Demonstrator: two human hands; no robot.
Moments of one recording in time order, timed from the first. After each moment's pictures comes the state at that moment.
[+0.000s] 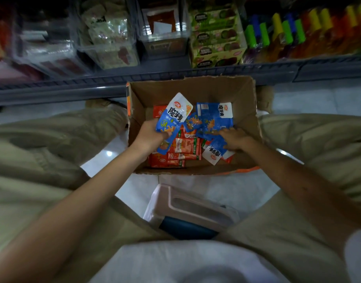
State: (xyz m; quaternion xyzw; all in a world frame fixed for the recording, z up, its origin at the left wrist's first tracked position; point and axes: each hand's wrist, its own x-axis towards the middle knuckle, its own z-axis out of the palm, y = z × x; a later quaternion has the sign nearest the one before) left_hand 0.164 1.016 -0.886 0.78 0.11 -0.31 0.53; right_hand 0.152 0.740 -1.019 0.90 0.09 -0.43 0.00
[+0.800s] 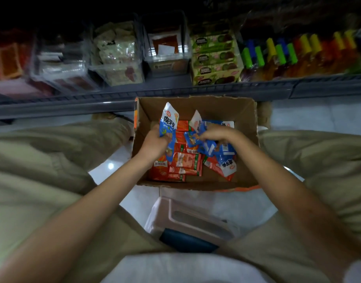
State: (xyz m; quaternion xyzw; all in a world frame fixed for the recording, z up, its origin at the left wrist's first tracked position) left_hand 0.169 1.005 -0.879 0.78 0.14 -0.27 0.54; right_hand 0.204 0.805 -0.937 0.81 -0.14 -0.46 -0.34
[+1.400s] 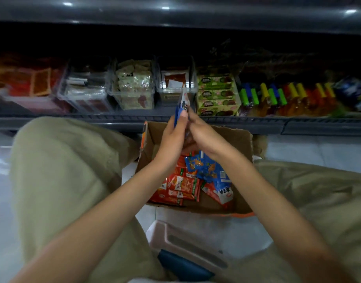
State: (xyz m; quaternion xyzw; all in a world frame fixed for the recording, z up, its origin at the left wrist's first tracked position) left_hand 0.178 0.967 -0.809 0.65 0.09 -0.13 0.75; right_hand 0.192 0.876 -0.800 0.72 -0.09 -0.21 -0.65
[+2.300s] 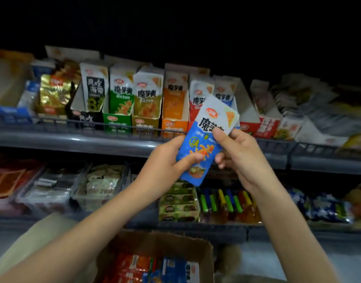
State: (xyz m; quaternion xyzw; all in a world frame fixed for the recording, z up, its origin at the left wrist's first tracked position) left_hand 0.265 0.888 -0.632 0.78 -0.27 0.11 0.55; right_hand 0.241 0.728 -0.588 0.69 0.01 0.09 -0.72
